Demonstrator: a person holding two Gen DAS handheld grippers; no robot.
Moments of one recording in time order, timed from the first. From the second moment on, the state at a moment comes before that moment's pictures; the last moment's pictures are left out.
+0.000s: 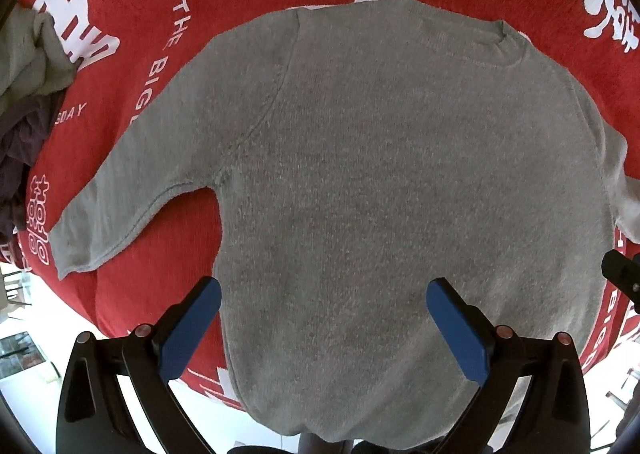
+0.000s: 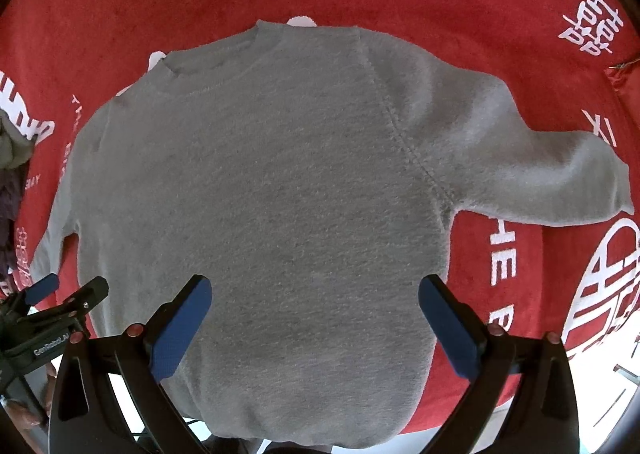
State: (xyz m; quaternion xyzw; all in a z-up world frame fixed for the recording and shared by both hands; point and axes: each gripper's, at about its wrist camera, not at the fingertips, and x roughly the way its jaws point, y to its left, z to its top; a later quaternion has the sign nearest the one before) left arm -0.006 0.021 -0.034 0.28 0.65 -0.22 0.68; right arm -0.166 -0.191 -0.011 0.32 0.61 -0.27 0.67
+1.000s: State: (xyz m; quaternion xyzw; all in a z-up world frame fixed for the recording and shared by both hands) left arm -0.012 0.019 -0.029 0.29 0.64 -0.22 0.68; right arm -0.156 -0.179 -0.018 0.28 0.63 -0.27 0.67
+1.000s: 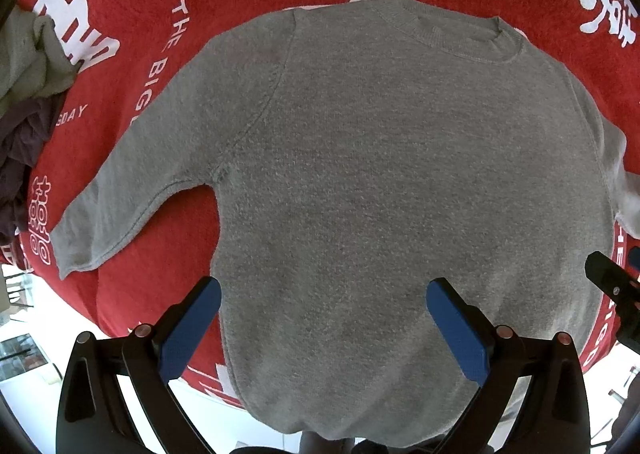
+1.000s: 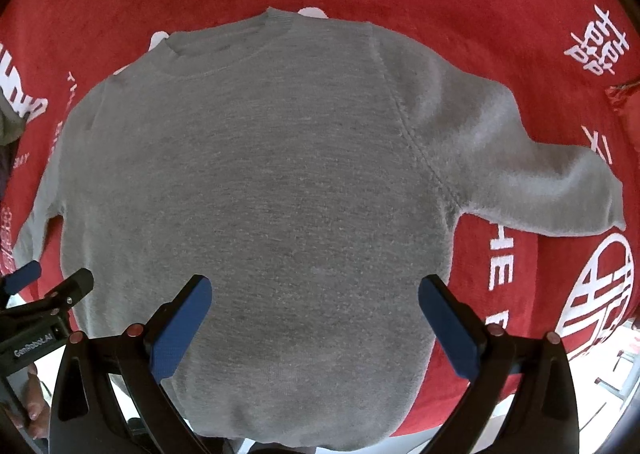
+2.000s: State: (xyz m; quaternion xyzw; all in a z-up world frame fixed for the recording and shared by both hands) left arm -0.009 0.032 -0.029 0.28 0.64 -0.22 0.68; right arm -0.147 -0.174 -0.023 0.27 0.63 -0.27 0.67
